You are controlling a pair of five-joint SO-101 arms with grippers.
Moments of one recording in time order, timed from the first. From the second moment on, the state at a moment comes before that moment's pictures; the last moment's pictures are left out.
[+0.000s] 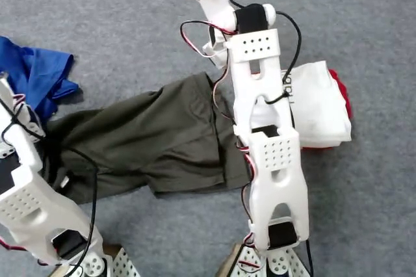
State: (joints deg) left arm -38.9 20.1 -5.3 96.2 -15.0; right arm -15.7 47.5 -68.5 101.2 18.9
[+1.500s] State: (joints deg) left arm -45.8 -28.8 59.3 47.0 -22.1; right arm -30.3 -10.4 45.8 65.0 18.9
